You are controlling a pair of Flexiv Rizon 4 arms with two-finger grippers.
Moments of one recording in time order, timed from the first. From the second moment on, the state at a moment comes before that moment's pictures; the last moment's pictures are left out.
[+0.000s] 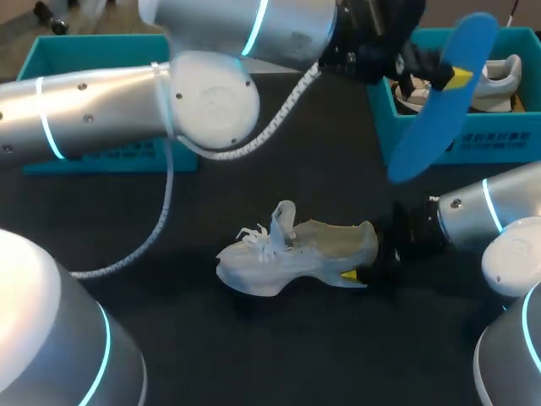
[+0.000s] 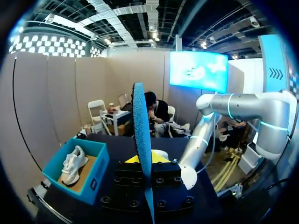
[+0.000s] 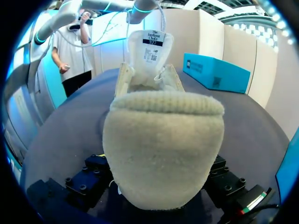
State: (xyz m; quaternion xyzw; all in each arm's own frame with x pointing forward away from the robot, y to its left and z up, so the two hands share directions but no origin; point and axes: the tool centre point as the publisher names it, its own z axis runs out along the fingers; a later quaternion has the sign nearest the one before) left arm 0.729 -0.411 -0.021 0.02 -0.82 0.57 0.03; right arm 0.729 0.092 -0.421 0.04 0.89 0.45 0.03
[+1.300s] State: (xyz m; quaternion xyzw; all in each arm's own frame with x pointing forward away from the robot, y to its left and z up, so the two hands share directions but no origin) left arm 0.764 -0.424 0.005 0.04 -0.74 0.64 0.21; right arm 0.729 0.092 -0.421 0.04 0.89 0.45 0.03
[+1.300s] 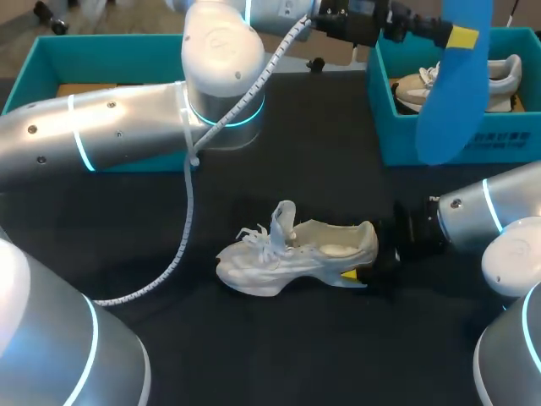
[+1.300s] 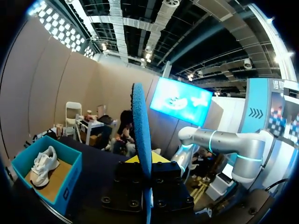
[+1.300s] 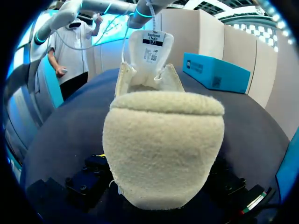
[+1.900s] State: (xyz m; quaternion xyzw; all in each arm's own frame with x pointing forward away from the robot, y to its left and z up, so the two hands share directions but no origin) left arm 0.718 -0.371 0.042 0.14 -0.71 0.59 0.37; right arm 0.729 0.092 -0.421 0.04 0.89 0.45 0.03
